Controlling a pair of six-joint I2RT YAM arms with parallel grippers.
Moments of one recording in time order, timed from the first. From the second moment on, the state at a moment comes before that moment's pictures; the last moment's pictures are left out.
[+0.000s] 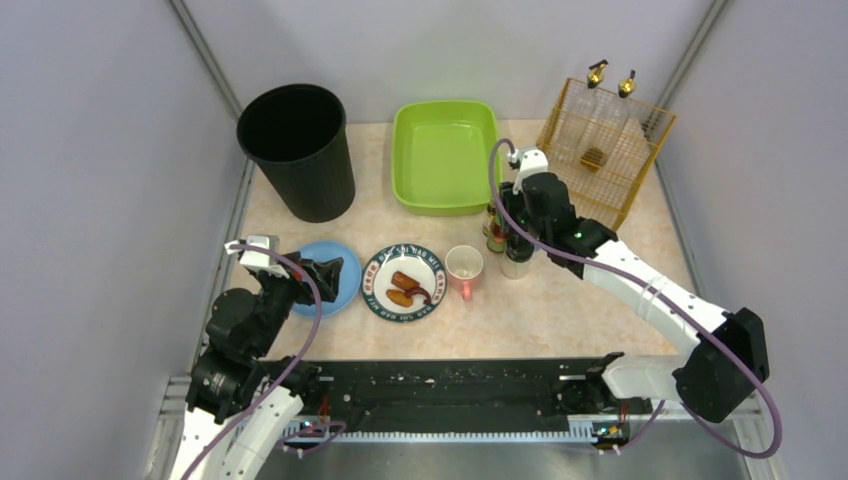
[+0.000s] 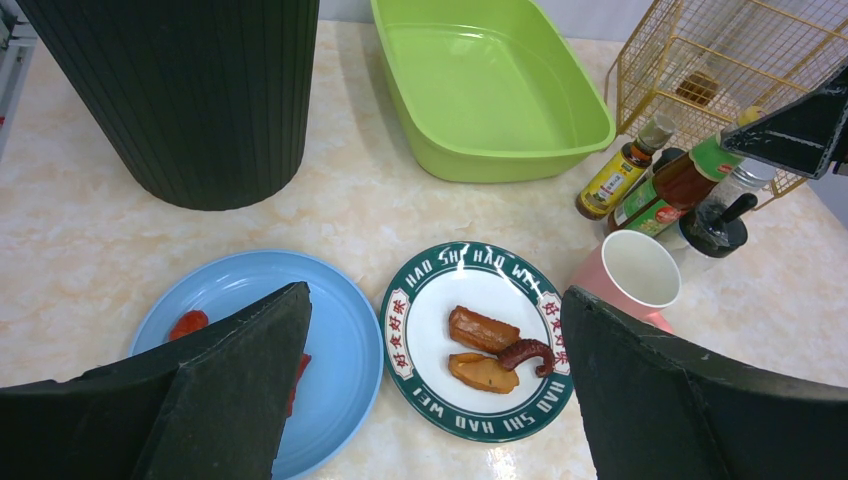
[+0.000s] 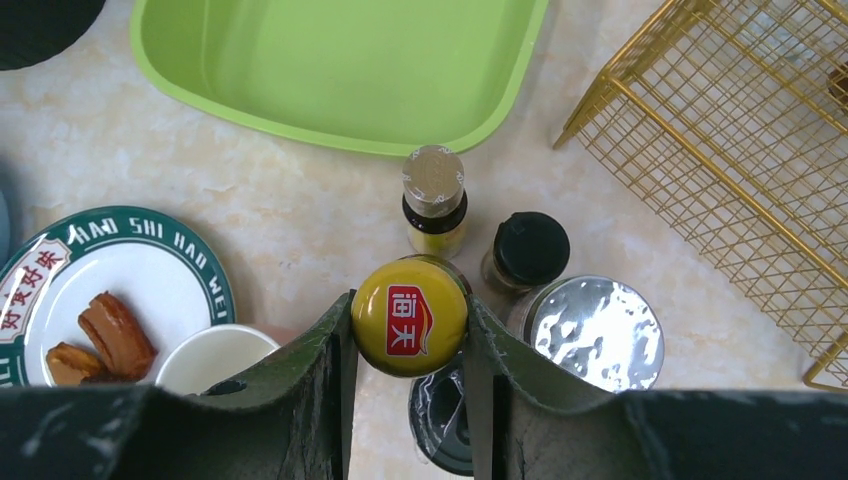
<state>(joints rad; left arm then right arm) -0.36 0.26 0.71 -0.55 -0.07 -0.26 0.60 1.25 1.00 -0.26 0.26 0.18</state>
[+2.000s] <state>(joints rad) -0.36 0.26 0.71 -0.55 -0.07 -0.26 0.36 1.53 1.57 -0.14 0.54 -0.02</state>
